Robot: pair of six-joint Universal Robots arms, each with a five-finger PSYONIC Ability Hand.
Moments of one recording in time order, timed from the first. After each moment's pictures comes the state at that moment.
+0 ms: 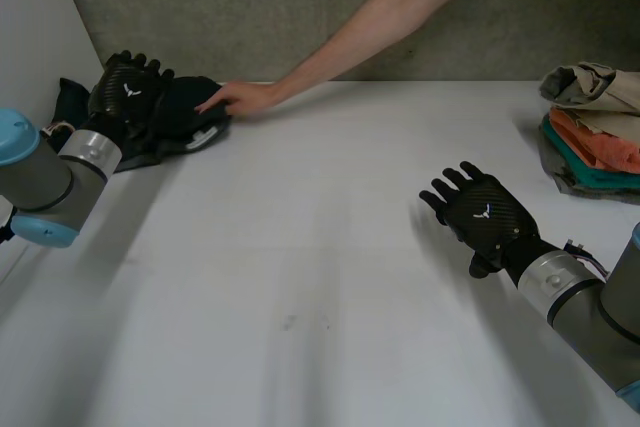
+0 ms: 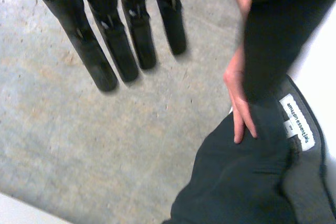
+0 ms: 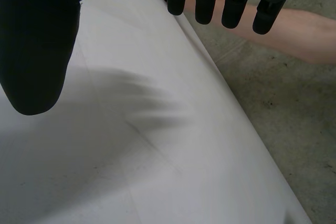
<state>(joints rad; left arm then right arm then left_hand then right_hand) 4.64 -2.36 -1.18 3.75 -1.14 3.85 1.75 -1.18 1.92 -0.52 1.07 2.39 0.51 0.62 0.65 0.64 0.43 0.24 0.22 0.21 0.21 0.05</state>
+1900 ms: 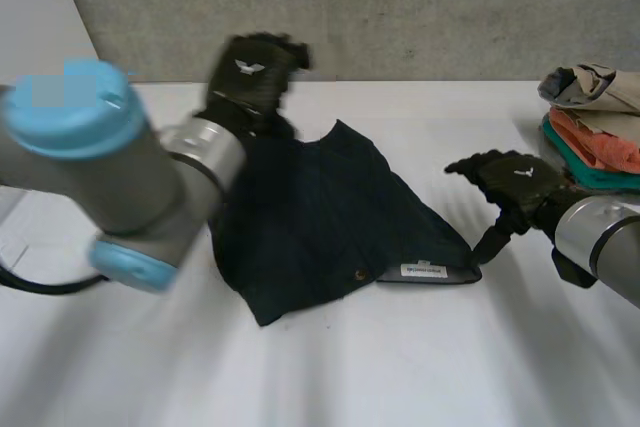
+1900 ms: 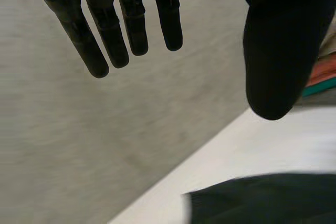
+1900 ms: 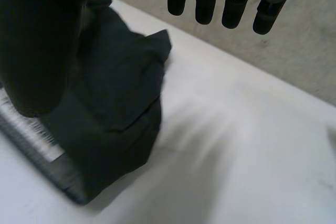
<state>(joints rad) 4.12 -2.04 -1.27 3.44 -1.50 3.33 1.73 -1.27 1.62 0.05 1.18 2.86 0.48 0.48 0.48 0.47 0.29 0.24 0.22 0.21 0.21 0.05</state>
